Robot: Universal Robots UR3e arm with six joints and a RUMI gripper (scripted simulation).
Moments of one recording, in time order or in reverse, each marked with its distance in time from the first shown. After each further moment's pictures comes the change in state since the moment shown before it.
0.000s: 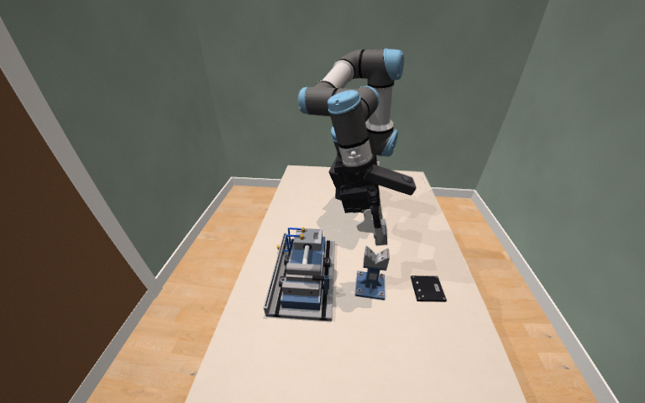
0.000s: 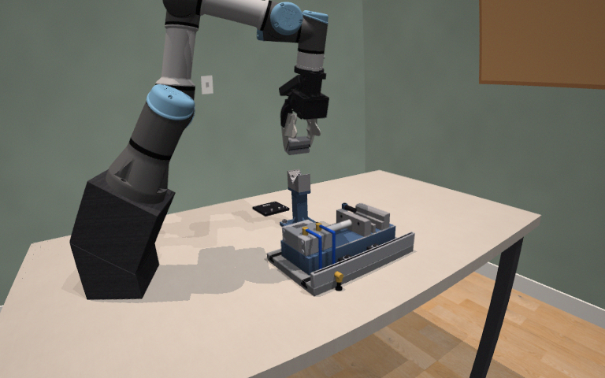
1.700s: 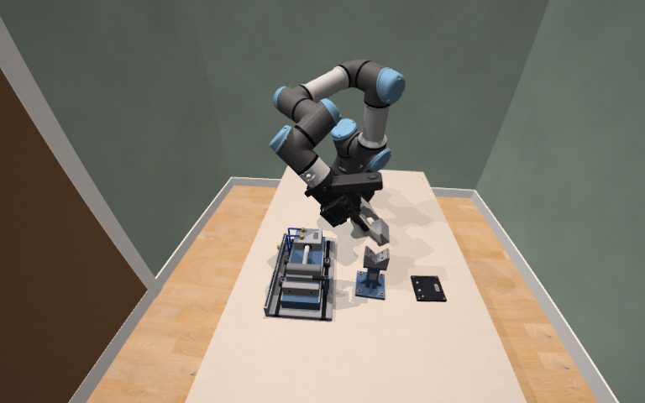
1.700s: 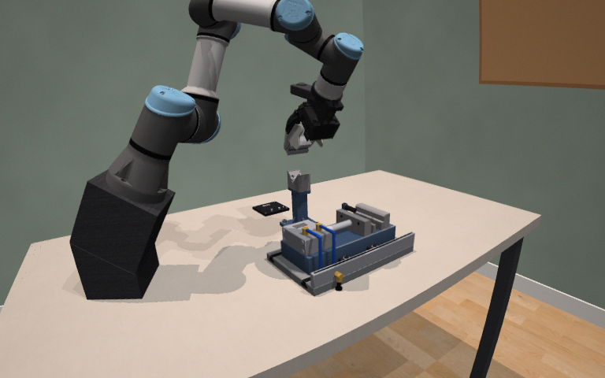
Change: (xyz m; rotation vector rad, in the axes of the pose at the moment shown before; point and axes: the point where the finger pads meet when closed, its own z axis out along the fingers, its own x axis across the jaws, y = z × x) arm 0.000 0.004 0.001 0.460 0.000 -0.001
